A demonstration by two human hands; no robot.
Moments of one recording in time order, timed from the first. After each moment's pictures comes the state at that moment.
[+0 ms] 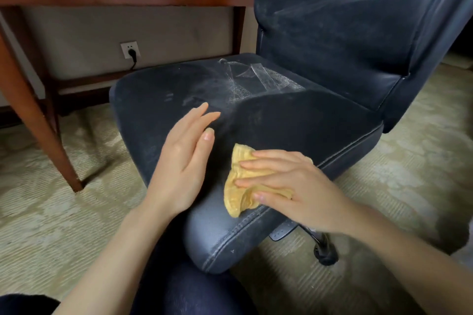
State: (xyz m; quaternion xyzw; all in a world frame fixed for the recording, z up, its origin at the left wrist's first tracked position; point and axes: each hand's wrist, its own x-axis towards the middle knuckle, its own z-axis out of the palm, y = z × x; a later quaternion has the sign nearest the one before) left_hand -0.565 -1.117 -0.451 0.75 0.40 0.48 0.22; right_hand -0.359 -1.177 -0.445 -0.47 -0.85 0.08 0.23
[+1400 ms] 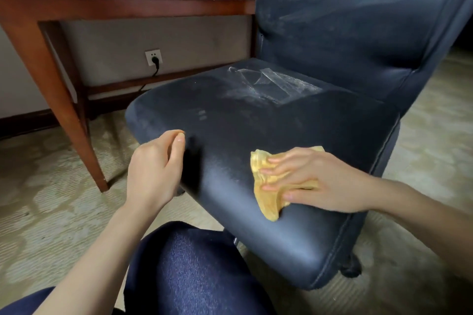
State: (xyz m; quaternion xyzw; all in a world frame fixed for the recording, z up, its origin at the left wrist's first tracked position) left_hand -0.631 -1.095 -0.465 0.69 0.58 0.42 0.05; right_hand -0.355 -1.144 -0.428 -0.40 -0.89 0.14 0.16
